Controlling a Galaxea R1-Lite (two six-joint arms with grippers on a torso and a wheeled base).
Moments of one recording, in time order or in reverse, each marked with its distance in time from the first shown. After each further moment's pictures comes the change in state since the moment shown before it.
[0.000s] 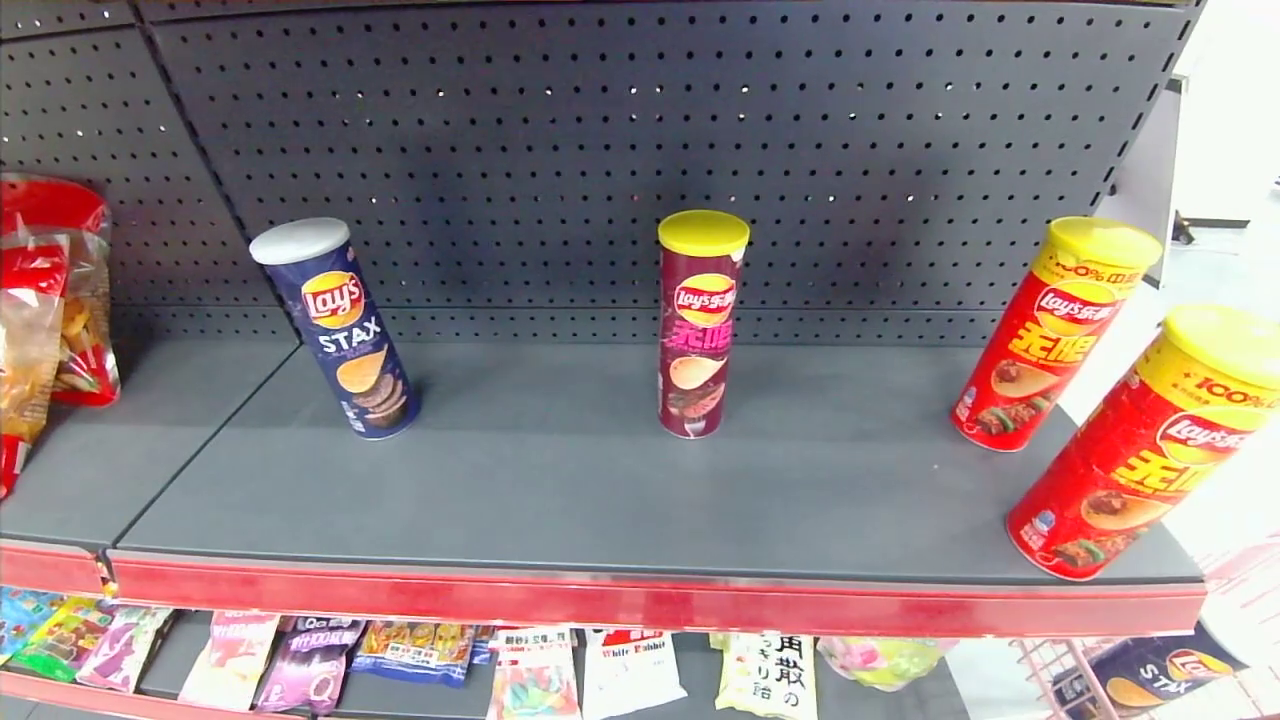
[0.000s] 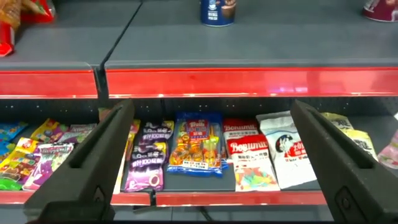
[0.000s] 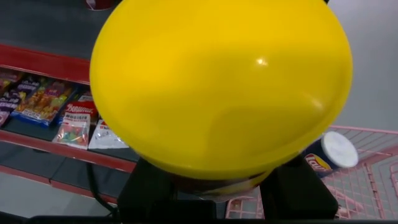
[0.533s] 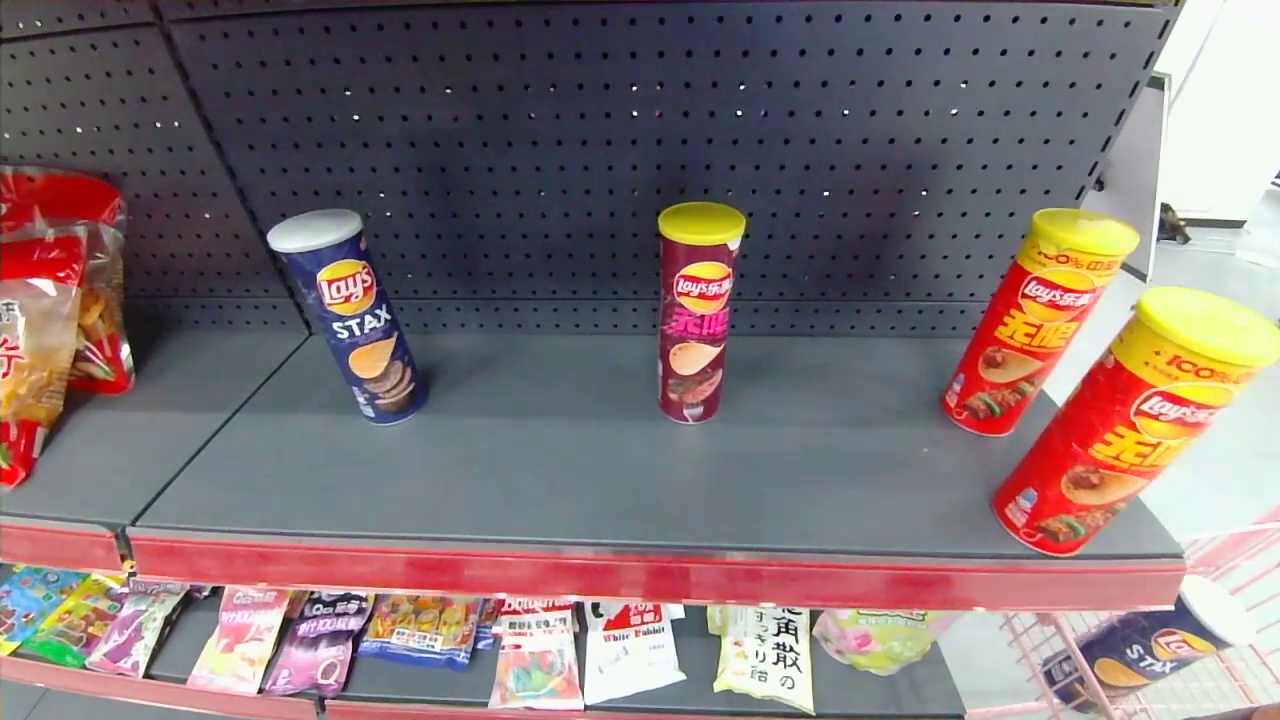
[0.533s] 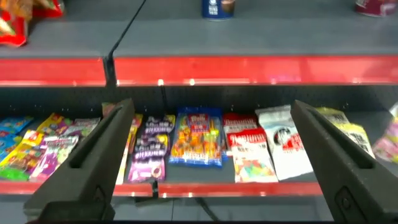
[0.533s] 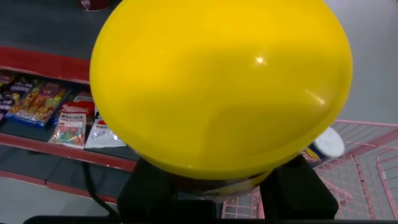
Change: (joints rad) left arm 0.004 -0.007 0.001 -0.001 0.009 0.001; right arm -0.008 0.037 -0.030 -0.003 -0.028 -0.001
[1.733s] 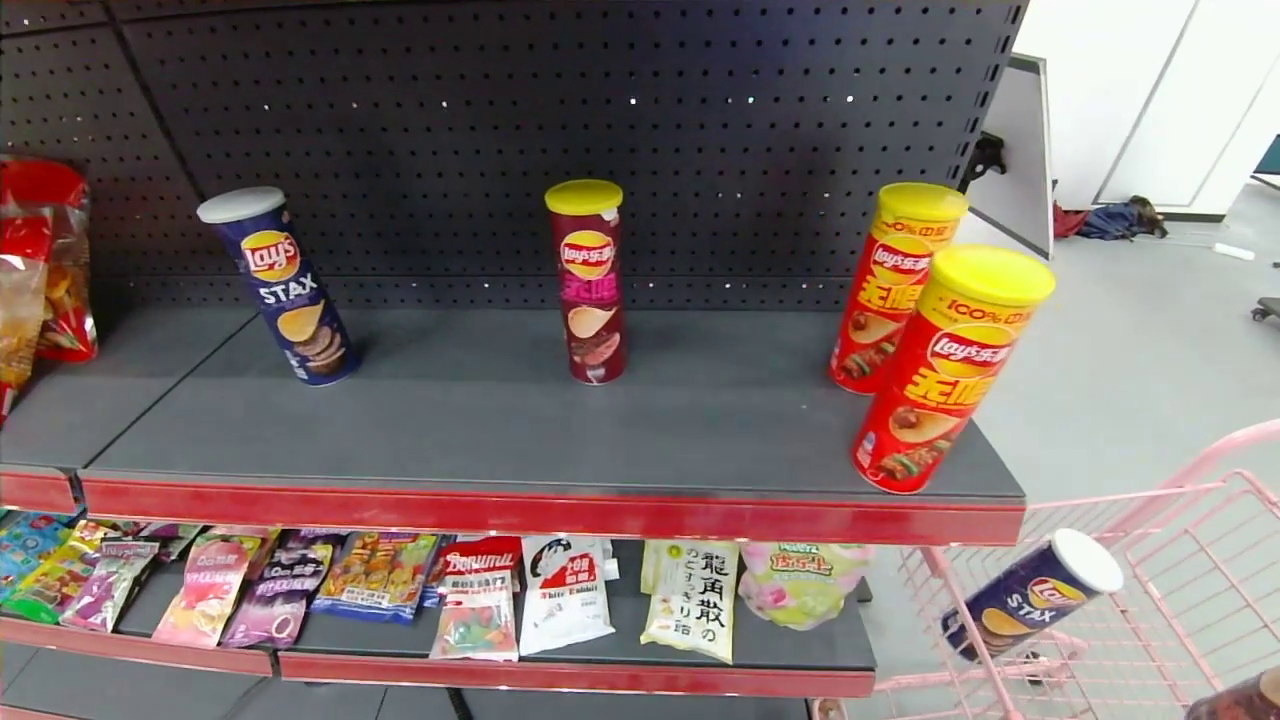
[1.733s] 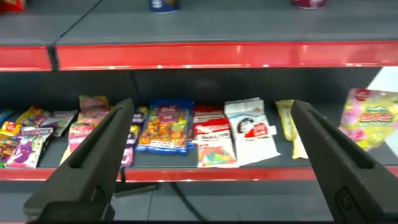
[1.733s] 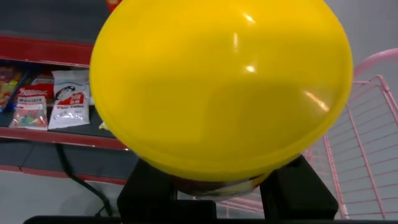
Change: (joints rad) left arm 0.000 0.000 0.000 0.001 0.000 -0.001; right arm -0.039 0.176 -0.075 -0.004 -0.073 0.020
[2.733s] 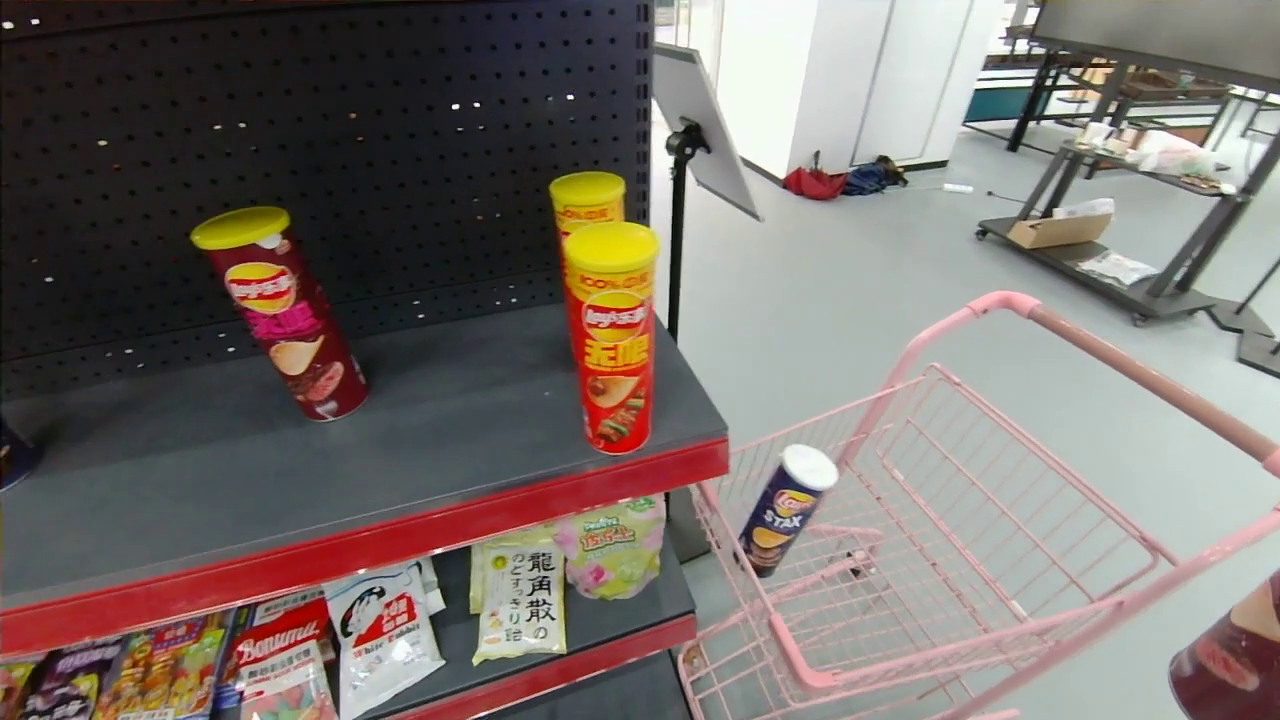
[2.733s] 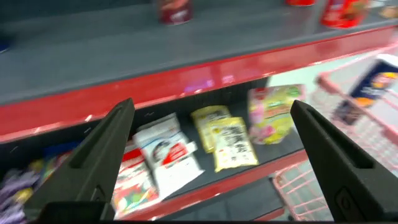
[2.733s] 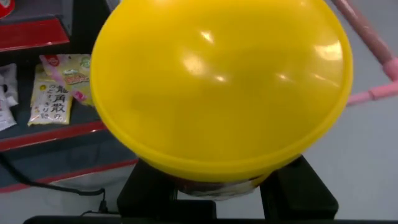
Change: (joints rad) left arm 0.000 0.000 0.000 -0.001 0.000 -0.006; right arm -0.006 0.260 -0.144 -0.007 -0.006 0.013
